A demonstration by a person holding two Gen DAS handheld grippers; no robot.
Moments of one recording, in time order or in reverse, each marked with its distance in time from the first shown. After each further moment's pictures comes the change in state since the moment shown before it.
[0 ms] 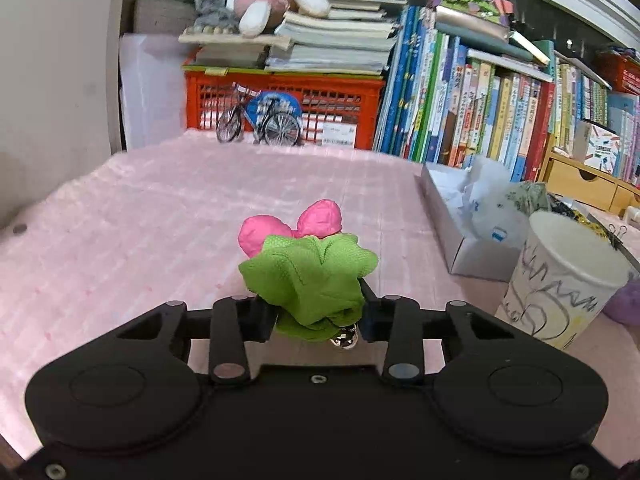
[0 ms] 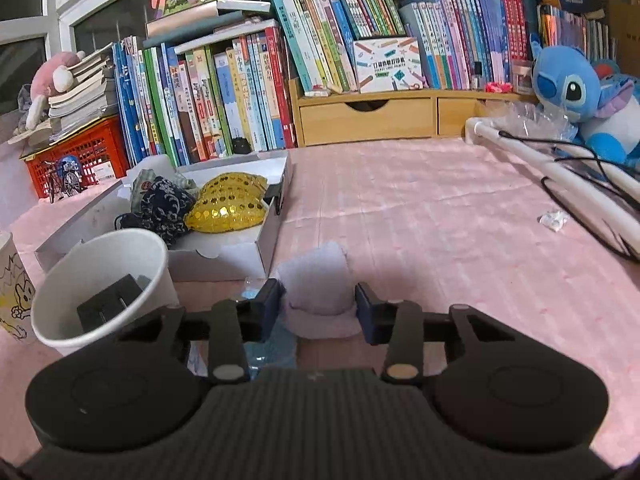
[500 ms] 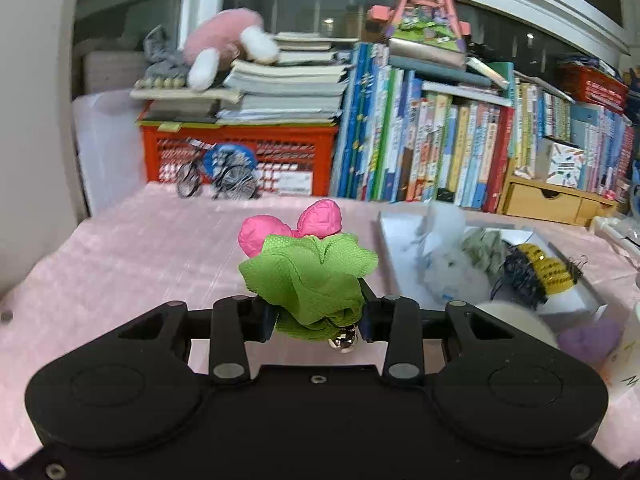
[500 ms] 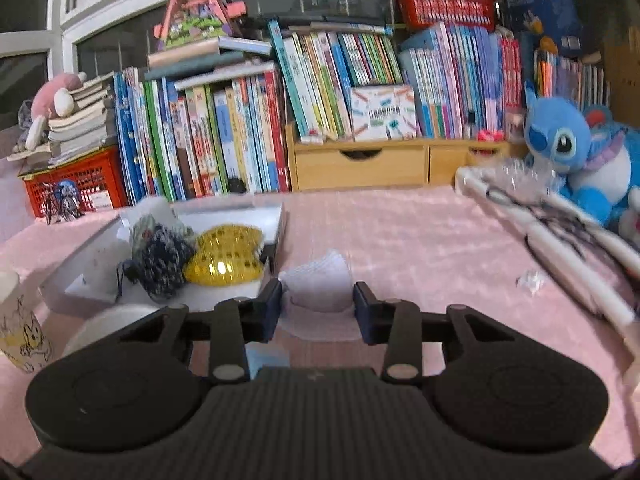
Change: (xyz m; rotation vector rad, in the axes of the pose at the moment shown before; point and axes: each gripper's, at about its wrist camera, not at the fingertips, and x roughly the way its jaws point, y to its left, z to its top) left arm -0.018 -0.025 0.076 0.086 -0.029 -0.104; right arm -0.021 0.005 0.044 -0.049 -0.086 -0.025
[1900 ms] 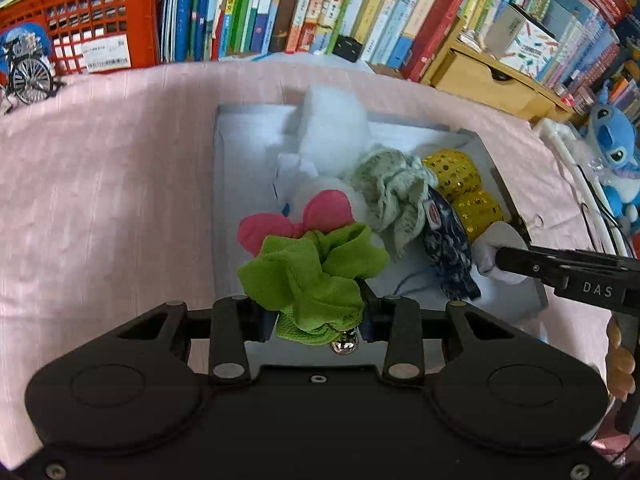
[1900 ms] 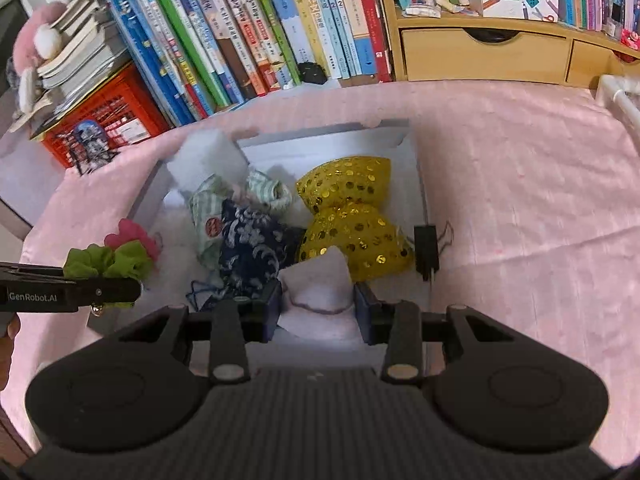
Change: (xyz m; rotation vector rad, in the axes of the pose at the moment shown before) left arm 0.210 -0.096 0.077 0.015 0.654 -0.311; right arm 0.157 0.076 0.066 0.103 0.546 0.184
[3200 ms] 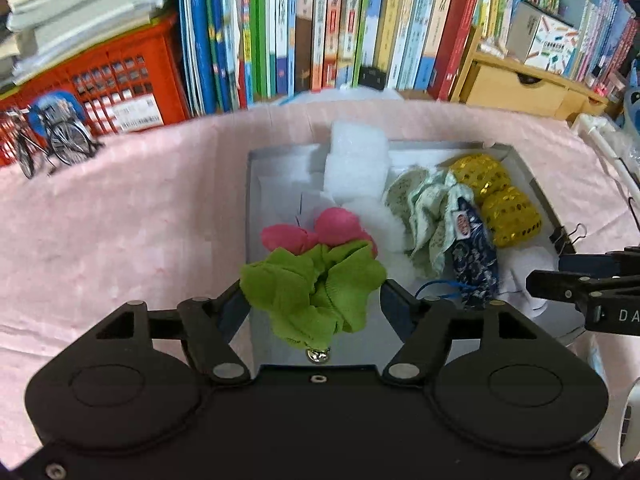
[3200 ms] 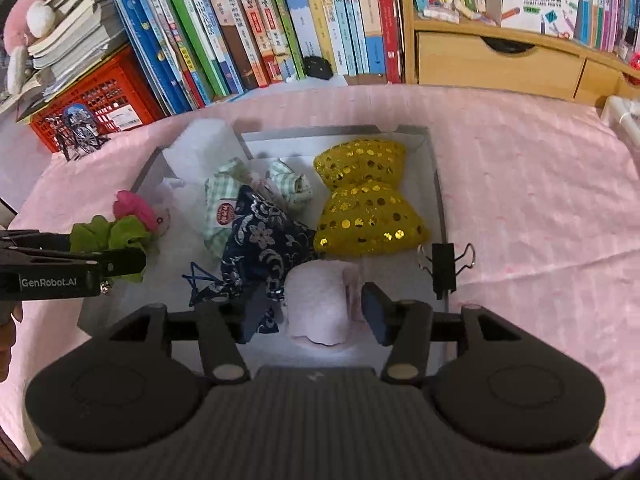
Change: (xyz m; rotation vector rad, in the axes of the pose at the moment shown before) left arm -0.011 -0.026 0.002 0.098 -0.105 0.199; right arm 0.002 0.026 0.002 -0.054 0.030 -0.047
